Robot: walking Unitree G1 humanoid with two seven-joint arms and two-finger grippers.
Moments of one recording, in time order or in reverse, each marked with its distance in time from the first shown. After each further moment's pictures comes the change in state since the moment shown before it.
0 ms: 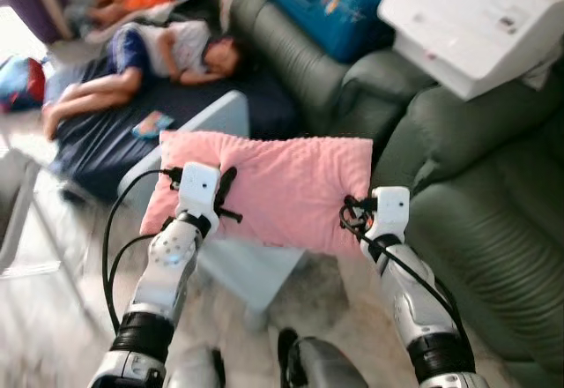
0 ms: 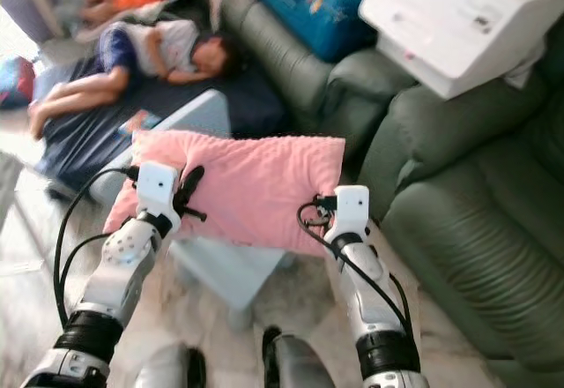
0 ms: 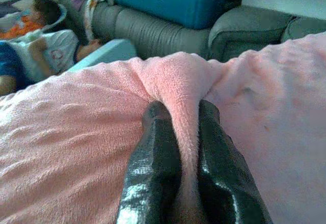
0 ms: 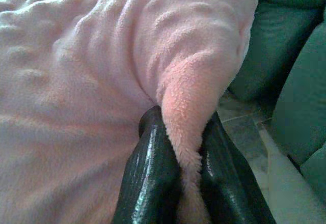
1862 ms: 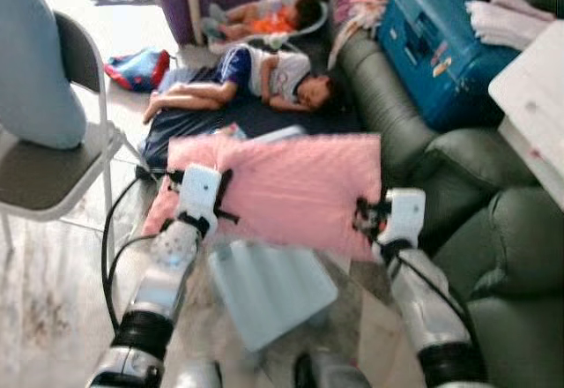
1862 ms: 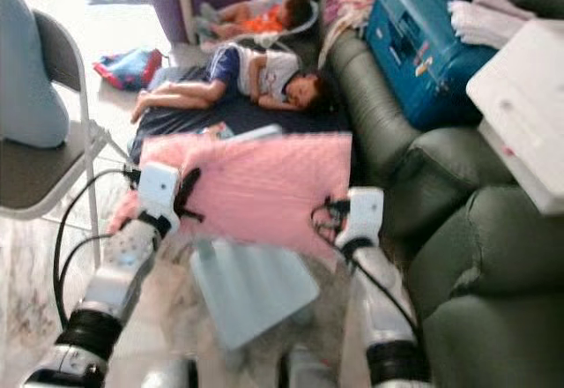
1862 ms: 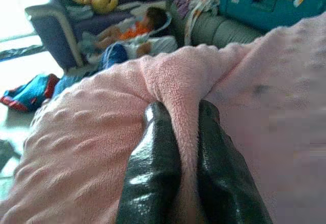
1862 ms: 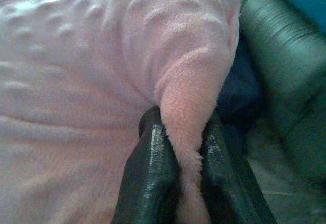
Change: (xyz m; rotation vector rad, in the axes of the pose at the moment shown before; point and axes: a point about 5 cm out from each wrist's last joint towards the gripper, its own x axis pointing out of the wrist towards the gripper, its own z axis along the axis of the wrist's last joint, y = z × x) left arm 0.000 0.011 -0.004 0.080 0.023 0.061; right arm -0.006 -0.004 0.001 0.030 -0.024 -0.021
